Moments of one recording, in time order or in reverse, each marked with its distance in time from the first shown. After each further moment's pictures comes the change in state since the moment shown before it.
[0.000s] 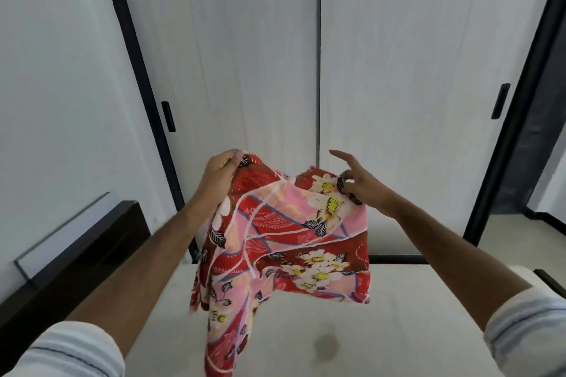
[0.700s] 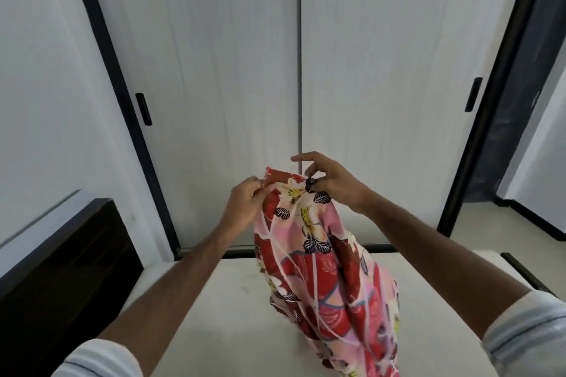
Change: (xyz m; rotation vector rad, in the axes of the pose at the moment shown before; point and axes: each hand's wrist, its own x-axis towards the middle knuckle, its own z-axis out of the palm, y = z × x) left_hand -0.024 -0.043 0.089 0.240 -0.127 0.074; right_hand -0.012 -0.019 0.014 0.113 -0.043 -0.115
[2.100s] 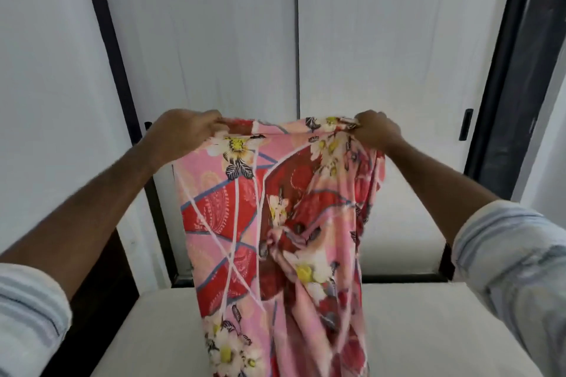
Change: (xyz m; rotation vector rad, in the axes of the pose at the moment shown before) left_hand 0.067 0.129 -0.169 0.864 0.044 0.683; right_hand 0.050 -0.065 -0.158 -0.930 0.457 0.184
